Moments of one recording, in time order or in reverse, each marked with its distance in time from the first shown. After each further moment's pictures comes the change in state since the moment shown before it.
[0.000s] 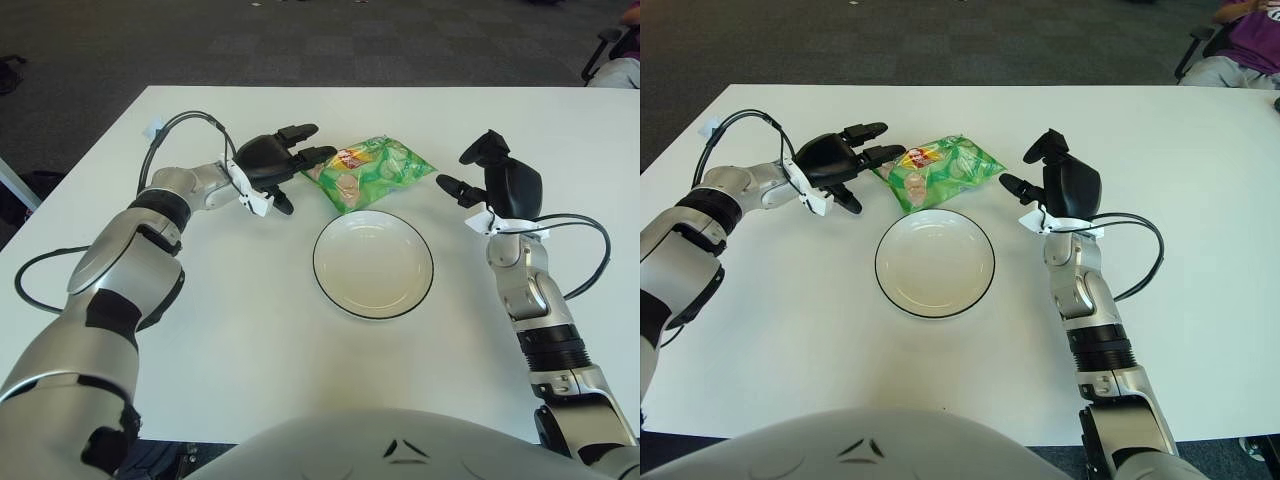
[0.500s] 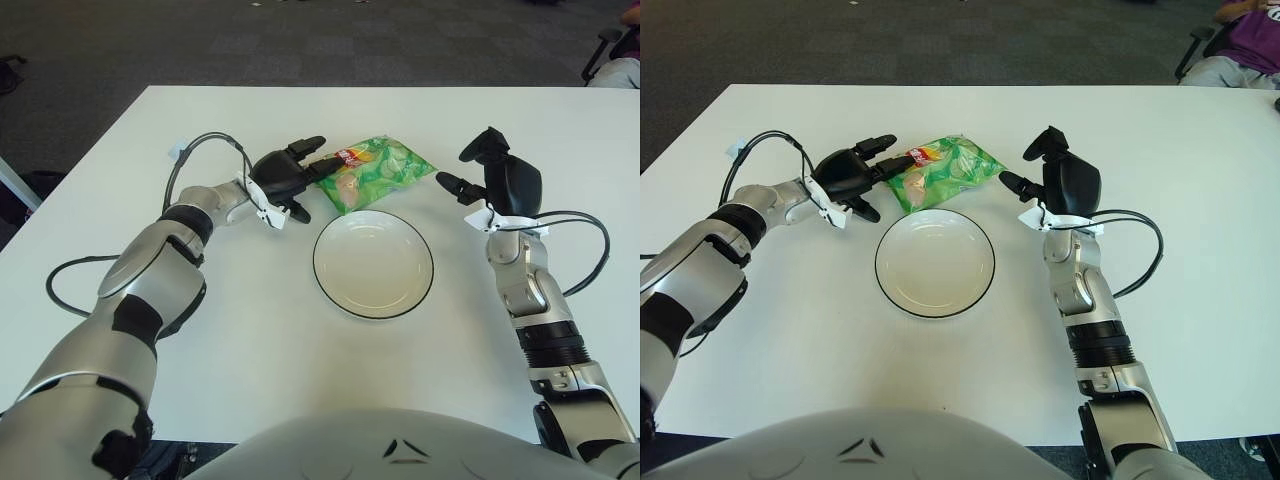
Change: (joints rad) left arm 0.048 -0.088 -0.020 0.054 -0.026 0.091 0.093; right arm -0.016 0.000 0.000 0.013 0.000 0.000 -0.004
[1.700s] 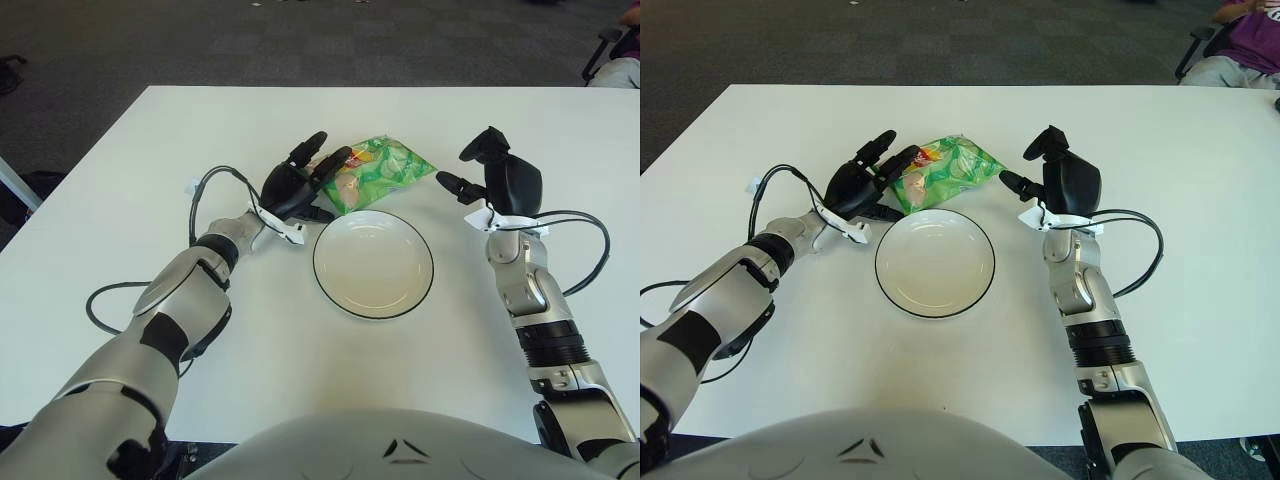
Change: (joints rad) left arm 0.095 -0.132 0.013 0.051 -0.023 0.101 0.387; right arm 0.000 0.000 0.002 0.001 0.000 0.000 -0.003
